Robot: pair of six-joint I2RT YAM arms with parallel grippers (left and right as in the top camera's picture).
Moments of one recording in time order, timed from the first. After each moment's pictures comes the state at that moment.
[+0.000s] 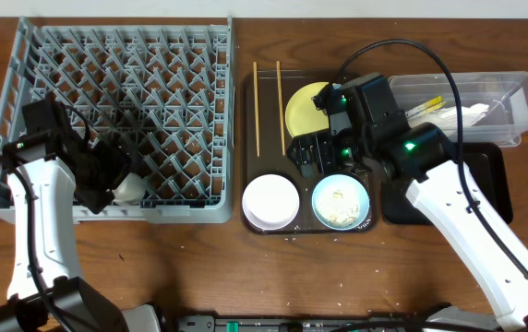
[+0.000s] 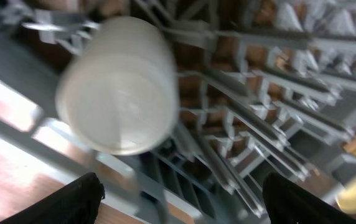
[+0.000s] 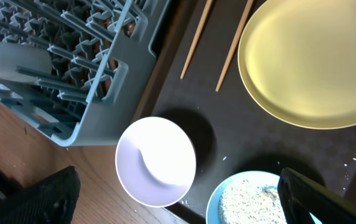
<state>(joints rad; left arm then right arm) 0.37 1.47 1.18 -1.10 0.29 -0.48 0.50 1.47 1.33 -0.83 -0.26 0.26</state>
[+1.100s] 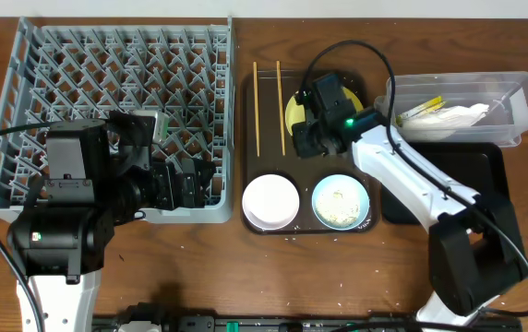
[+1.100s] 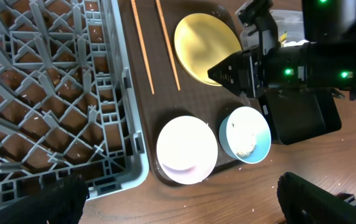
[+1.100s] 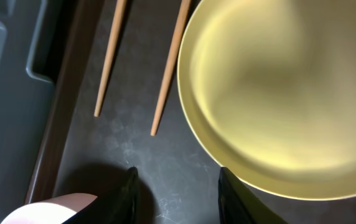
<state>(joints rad) -0.02 1.02 1.26 -1.12 0.49 -0.08 0.51 1.84 1.33 -0.59 -0.08 0.27</state>
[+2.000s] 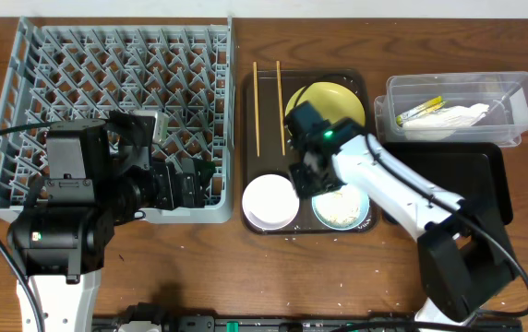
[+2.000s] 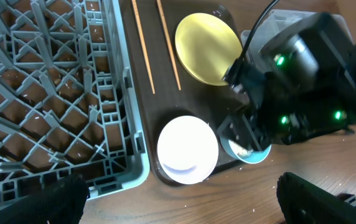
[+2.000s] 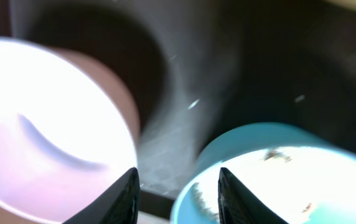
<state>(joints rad) -0.02 1.02 1.26 -1.12 0.49 -0.08 0.63 1.84 1.33 -0.98 -0.07 0.36</state>
